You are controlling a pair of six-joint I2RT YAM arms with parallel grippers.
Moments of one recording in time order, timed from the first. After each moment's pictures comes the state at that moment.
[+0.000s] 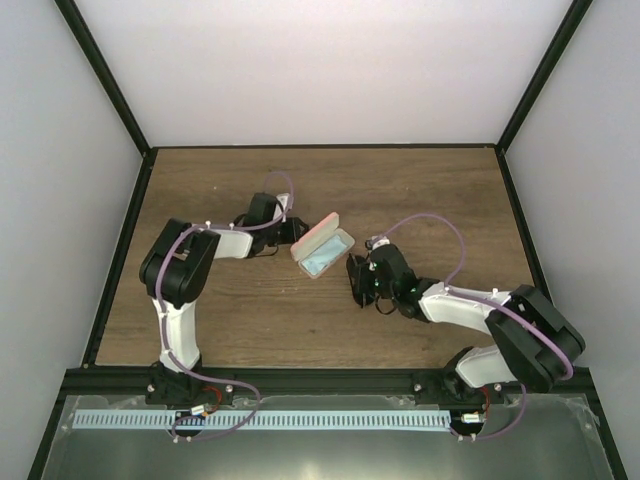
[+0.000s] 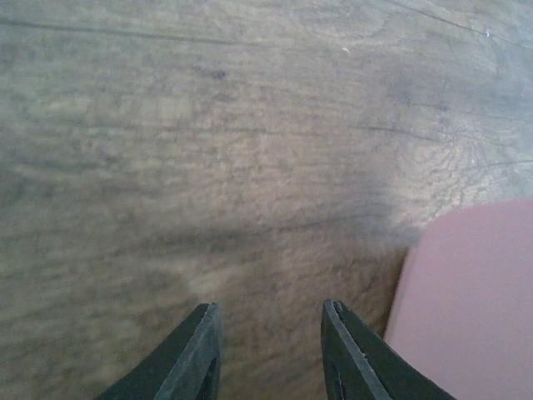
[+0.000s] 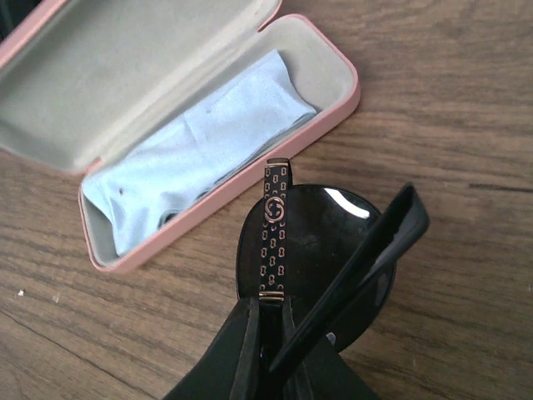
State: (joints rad) left arm -0.41 2.00 1.04 0.24 0.35 -0.50; right arm 0.69 1.37 0.48 0.19 0.05 0.54
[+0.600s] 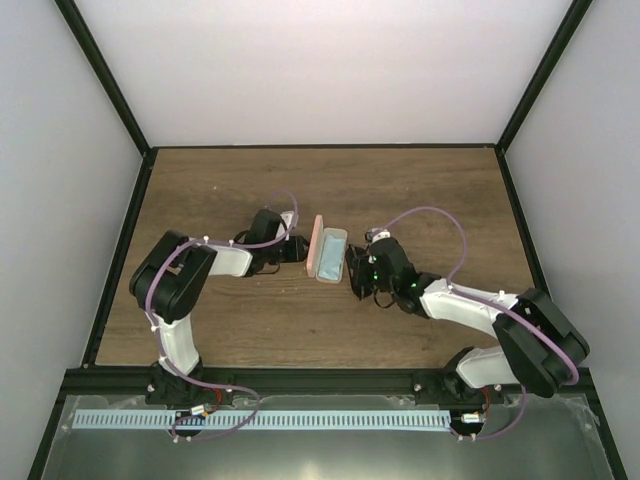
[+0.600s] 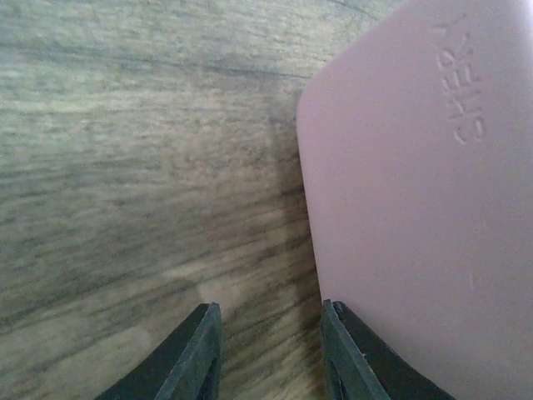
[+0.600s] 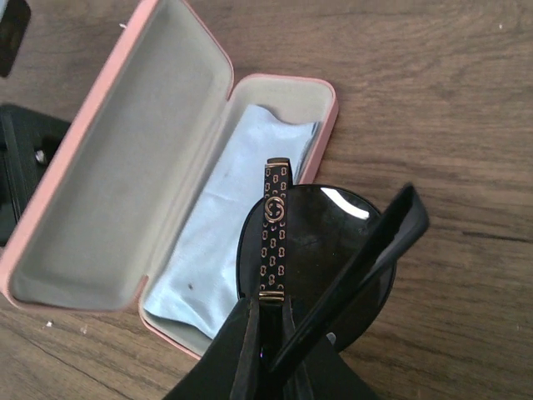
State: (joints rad) left arm -0.49 1.87 0.84 0.29 0.35 -0.53; right arm 0.69 1.34 0.54 0.14 0.08 0.54
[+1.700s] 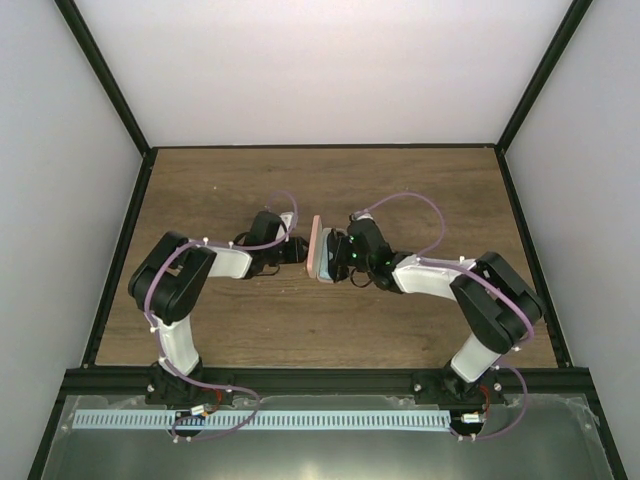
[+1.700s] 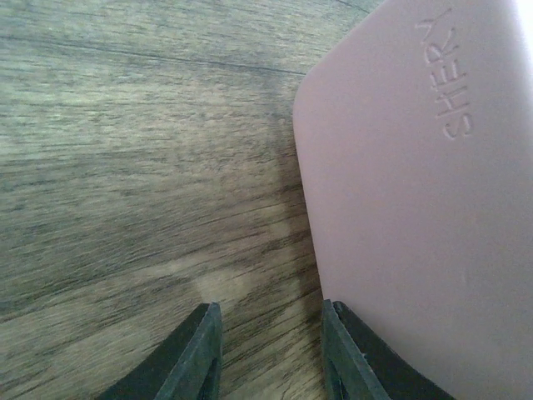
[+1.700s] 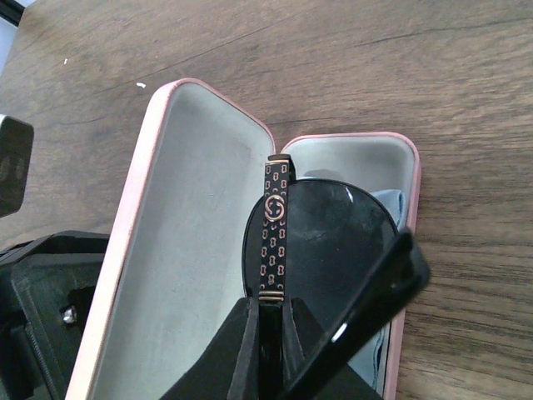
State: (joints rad) left arm -0.50 1.86 0.82 0.30 0.34 -0.53; right arm 0.69 1.62 0.77 0.22 0.05 0.72
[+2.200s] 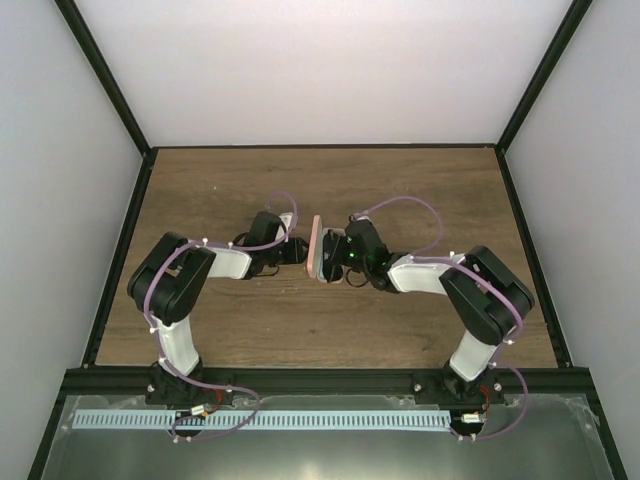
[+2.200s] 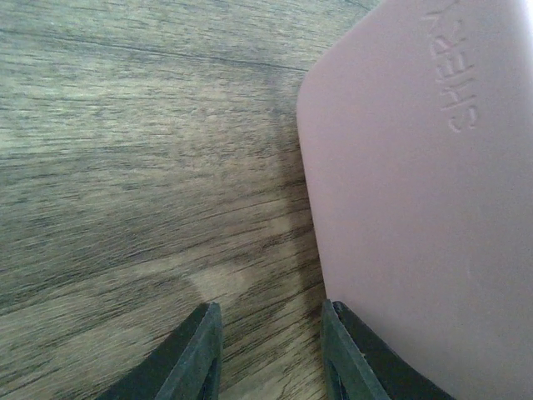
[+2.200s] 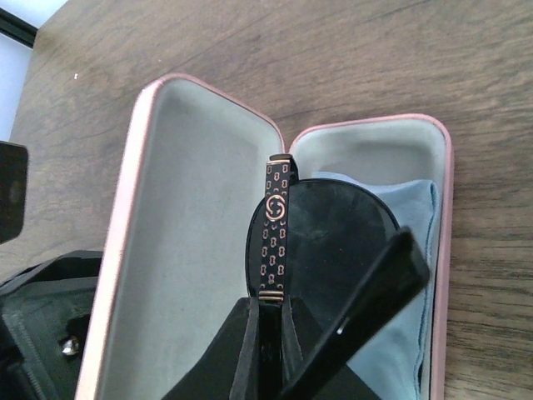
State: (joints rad) left arm -0.50 1.85 0.81 0.30 0.34 -0.53; right arm 0.69 1.68 0.77 0.30 0.02 0.83
